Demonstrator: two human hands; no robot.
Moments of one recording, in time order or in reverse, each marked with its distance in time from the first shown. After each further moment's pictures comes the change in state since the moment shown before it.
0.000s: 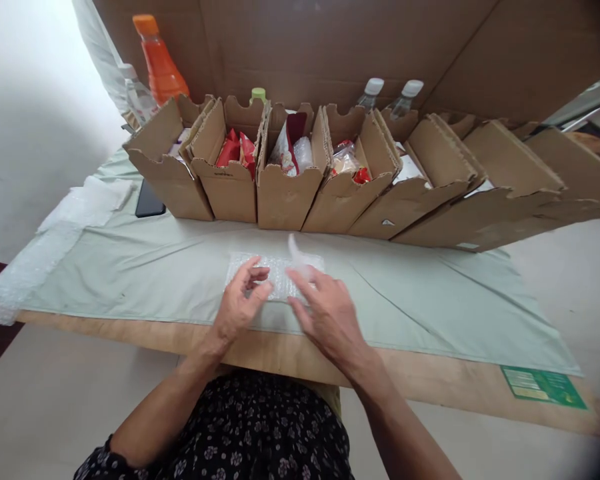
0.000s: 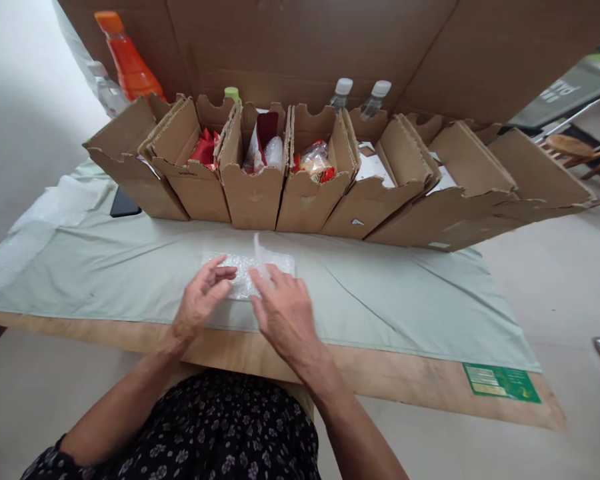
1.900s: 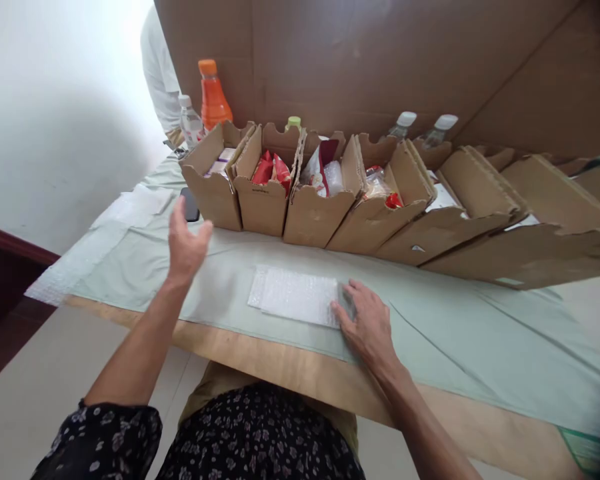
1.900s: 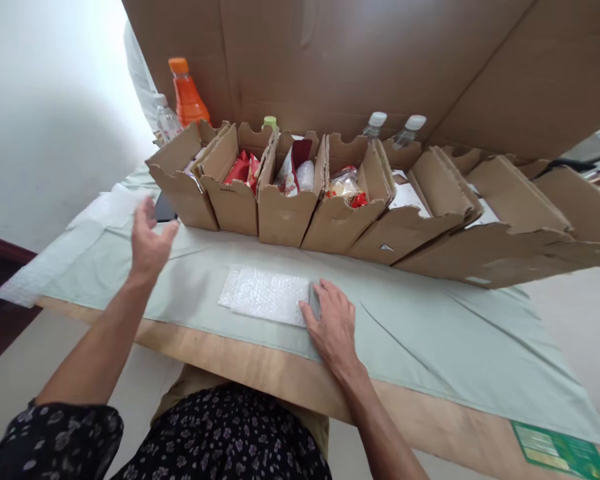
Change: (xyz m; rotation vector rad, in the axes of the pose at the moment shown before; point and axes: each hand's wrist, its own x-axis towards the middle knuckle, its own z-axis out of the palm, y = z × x) left_hand 0.087 -0.009 -0.153 0.349 0.652 0.139; right_hand -0.011 0.073 0.052 0.050 0.172 0.200
